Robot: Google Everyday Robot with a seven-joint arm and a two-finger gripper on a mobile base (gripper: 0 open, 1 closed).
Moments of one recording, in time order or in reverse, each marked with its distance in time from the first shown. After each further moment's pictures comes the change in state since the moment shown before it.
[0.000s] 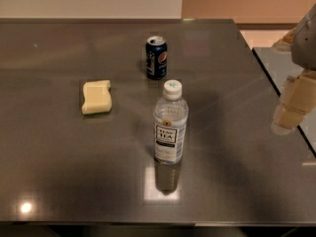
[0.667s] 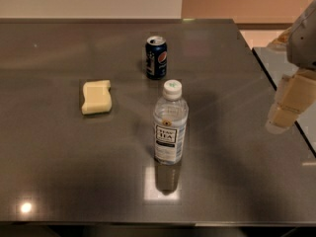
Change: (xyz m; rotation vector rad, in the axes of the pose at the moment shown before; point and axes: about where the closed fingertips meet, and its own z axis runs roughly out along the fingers) arm -0.011 0.000 0.003 -0.009 -0.029 -0.010
